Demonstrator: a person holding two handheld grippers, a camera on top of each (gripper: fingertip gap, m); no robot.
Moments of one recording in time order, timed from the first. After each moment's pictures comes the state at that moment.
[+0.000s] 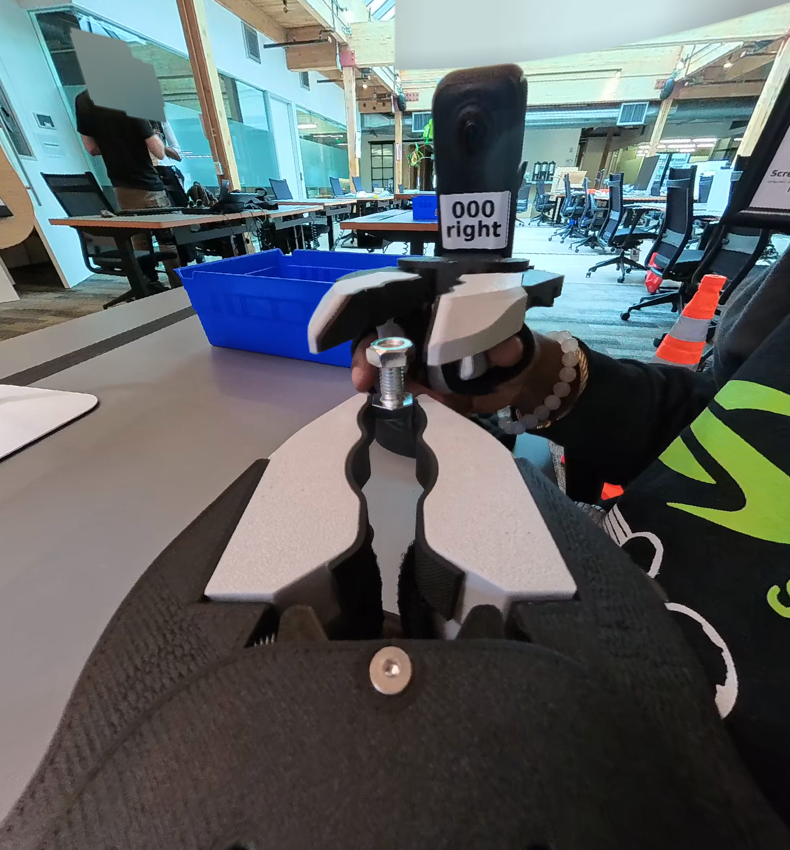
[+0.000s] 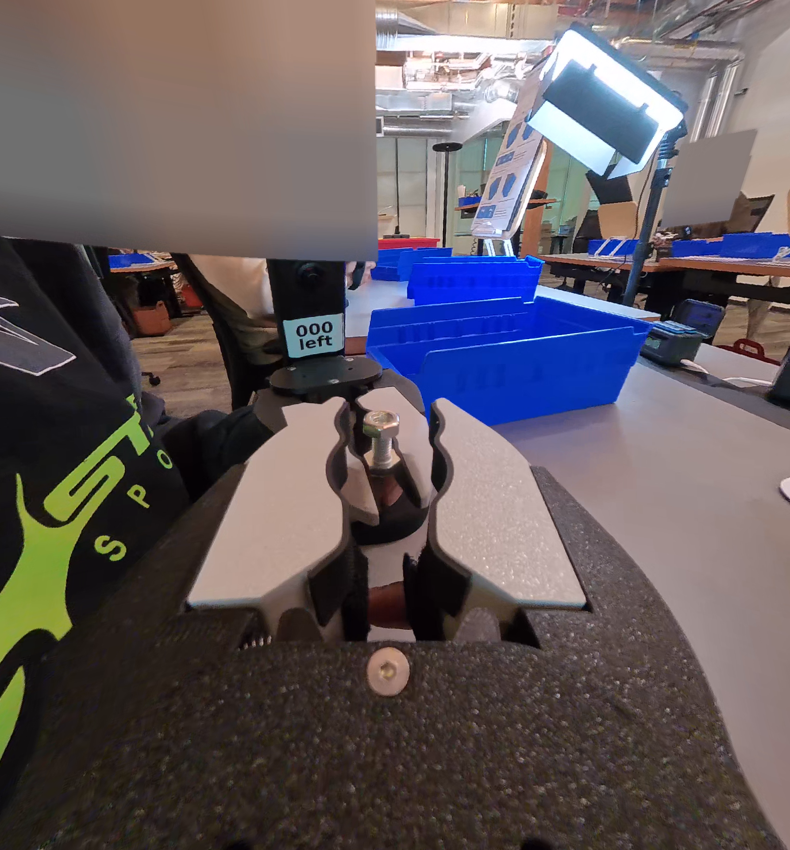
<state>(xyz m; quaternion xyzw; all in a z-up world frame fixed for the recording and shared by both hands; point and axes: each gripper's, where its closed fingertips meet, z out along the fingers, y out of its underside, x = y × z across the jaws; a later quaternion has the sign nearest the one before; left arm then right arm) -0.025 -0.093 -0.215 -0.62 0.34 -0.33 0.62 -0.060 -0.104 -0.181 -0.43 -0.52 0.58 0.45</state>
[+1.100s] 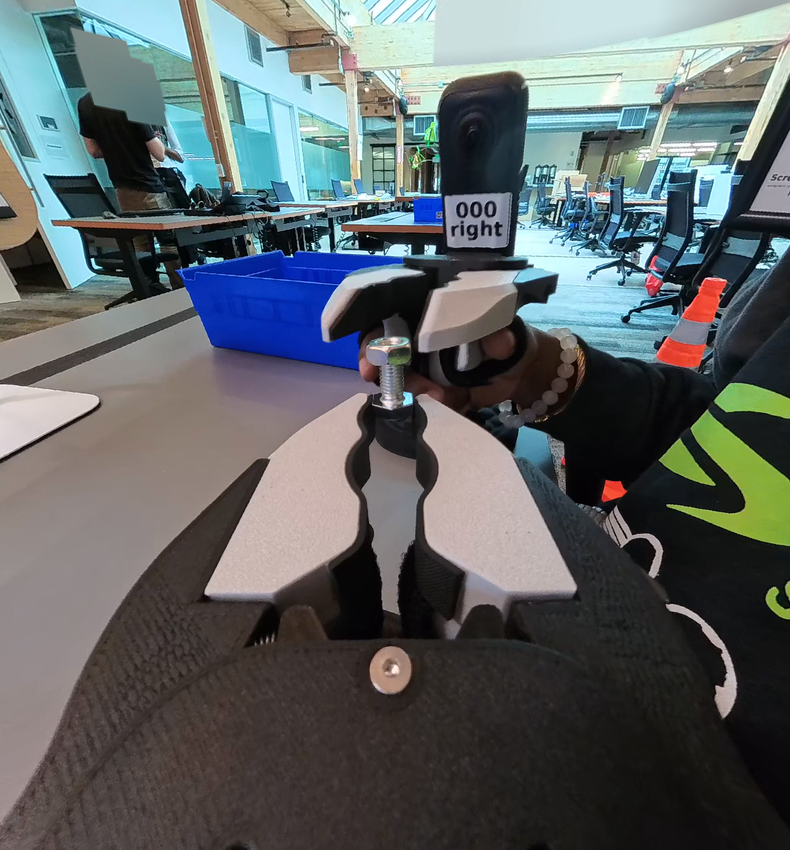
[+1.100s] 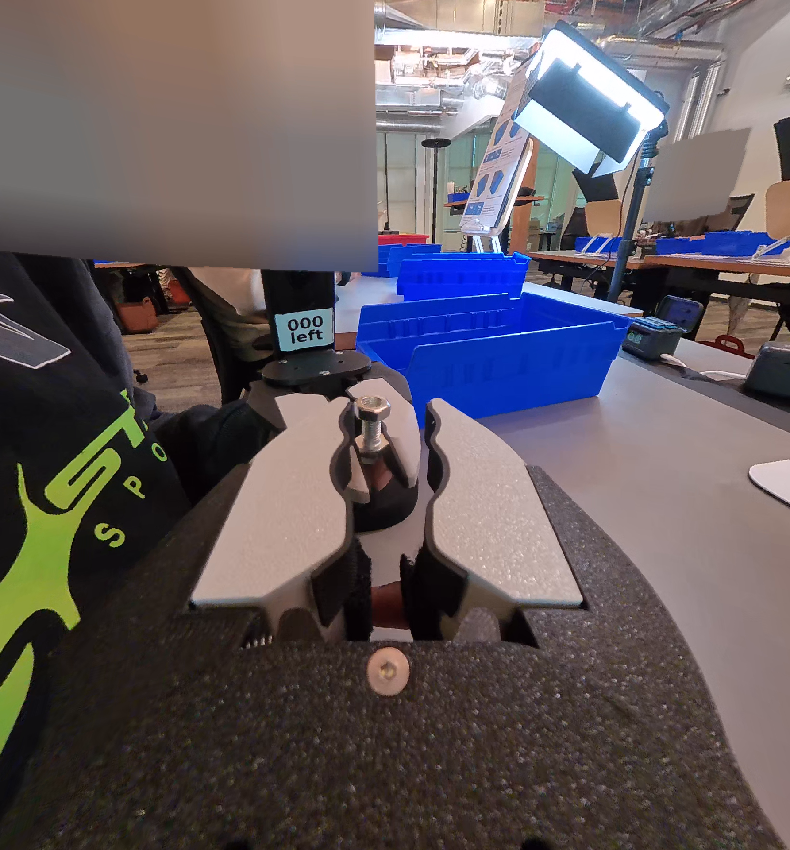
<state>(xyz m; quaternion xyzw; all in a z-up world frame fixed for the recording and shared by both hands) -0.026 -0.093 -0.214 -0.62 0.33 -0.33 0.63 -0.050 -0.097 -0.181 -0.44 -0.52 0.57 0.46</state>
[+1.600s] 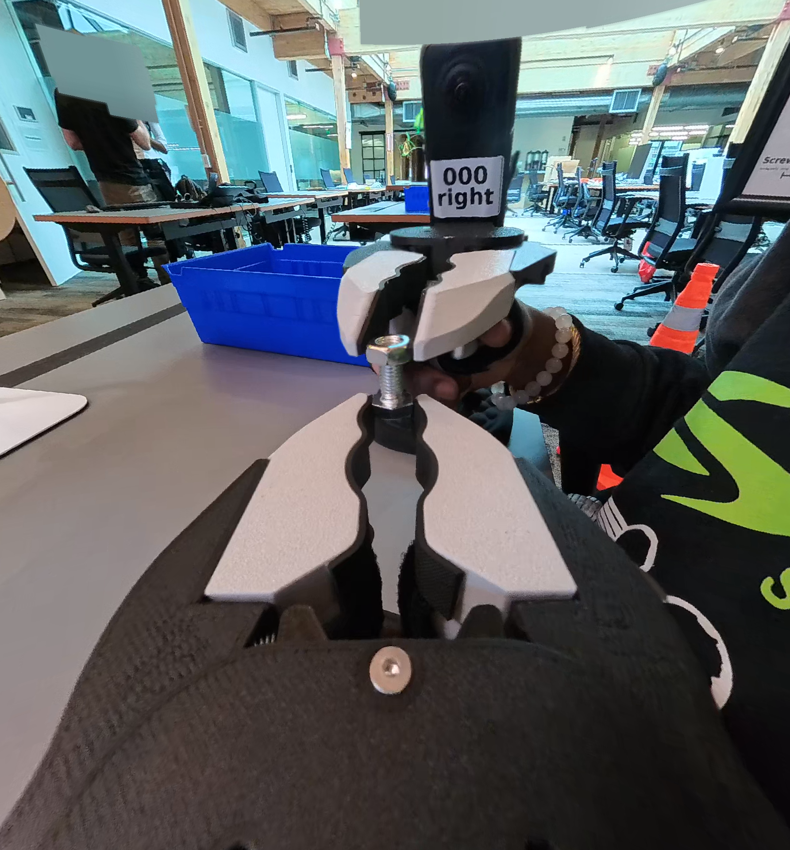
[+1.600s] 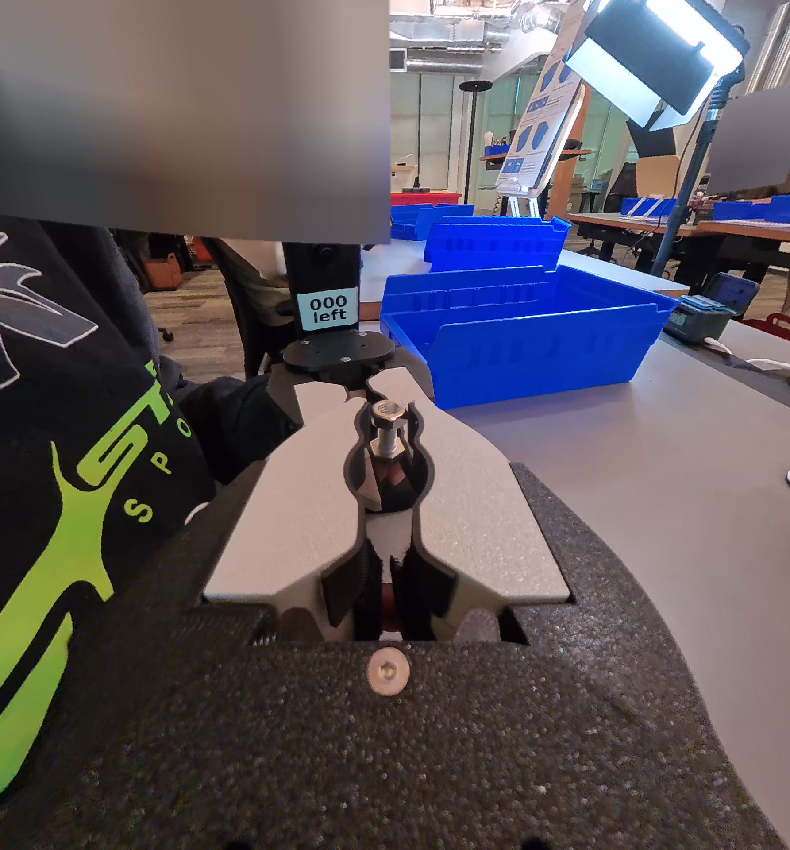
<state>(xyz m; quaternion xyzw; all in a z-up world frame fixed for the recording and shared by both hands) -0.022 -0.095 -0.218 -0.62 0.35 -0.33 0.62 -0.051 -0.107 -0.184 -0.44 -0.56 0.56 0.43</state>
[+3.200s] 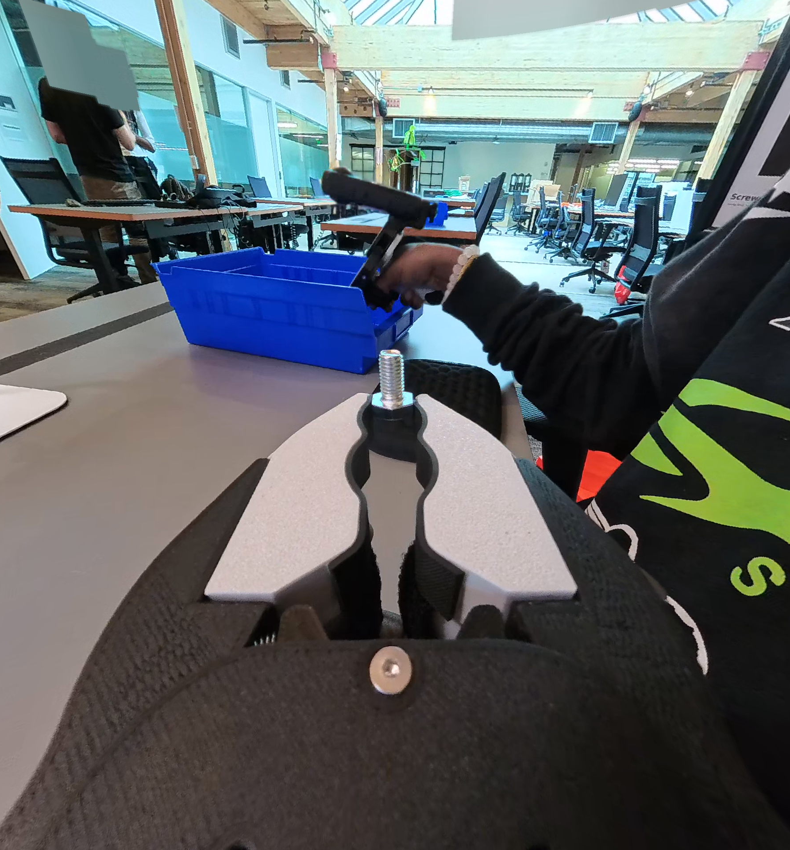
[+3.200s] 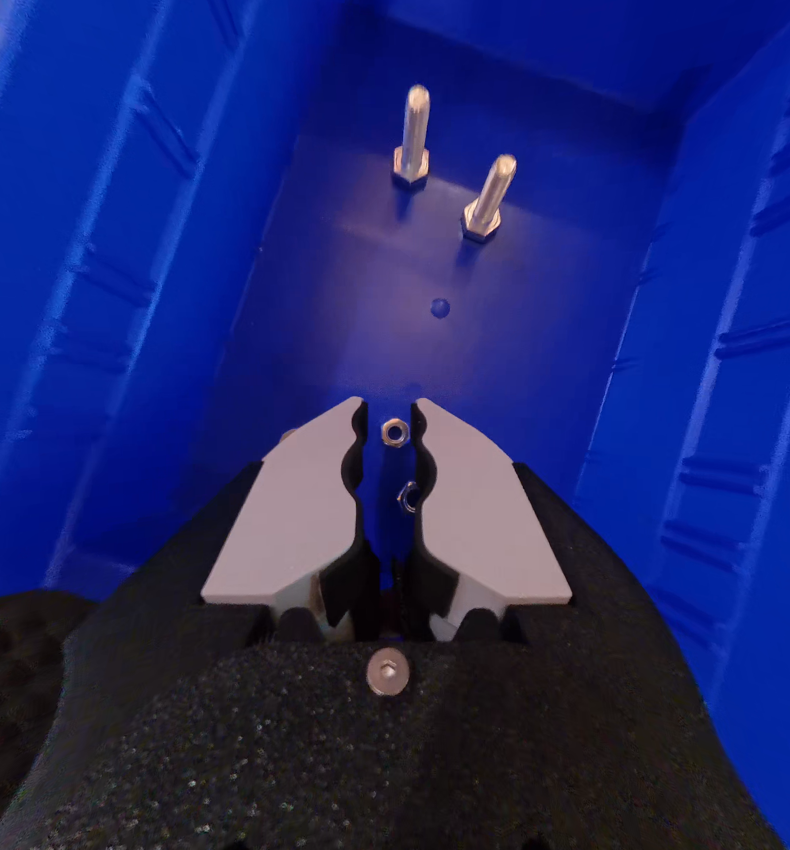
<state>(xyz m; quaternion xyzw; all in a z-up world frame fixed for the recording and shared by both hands) -0.025 -0.096 -0.214 -0.62 0.34 -0.36 0.61 0.246 0.163 -0.299 -0.92 -0.25 0.06 0.30</state>
